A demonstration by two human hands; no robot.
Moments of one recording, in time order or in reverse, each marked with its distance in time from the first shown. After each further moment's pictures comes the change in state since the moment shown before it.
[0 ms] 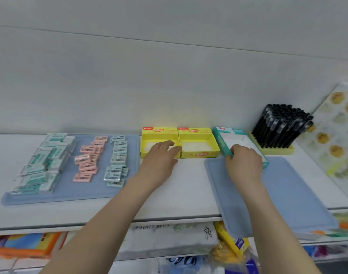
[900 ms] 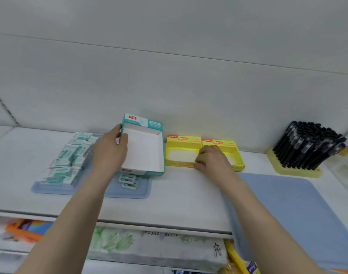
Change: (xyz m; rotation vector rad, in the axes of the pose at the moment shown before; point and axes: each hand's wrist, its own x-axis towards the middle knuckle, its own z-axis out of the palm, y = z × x) left_hand -0.040 -0.065 -0.097 -0.371 0.454 -0.670; right_hand 0.027 -0.076 0.034 0.232 -0.225 -0.665
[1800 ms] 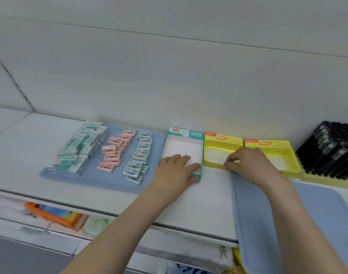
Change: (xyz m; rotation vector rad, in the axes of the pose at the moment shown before) left_hand -0.064 0.020 0.099 0.660 -0.554 0.512; right_hand -0.011 0.038 -0.040 -0.066 -0.193 0.103
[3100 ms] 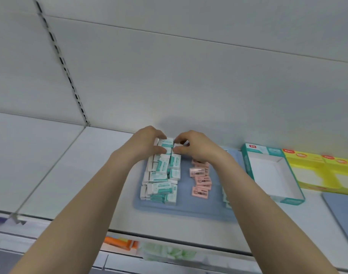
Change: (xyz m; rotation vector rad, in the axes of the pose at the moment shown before) left_hand -0.020 -0.334 -0.098 -0.315 -0.017 -0.179; right_hand 0.159 -0.339 0.029 0.360 -0.182 -0.110
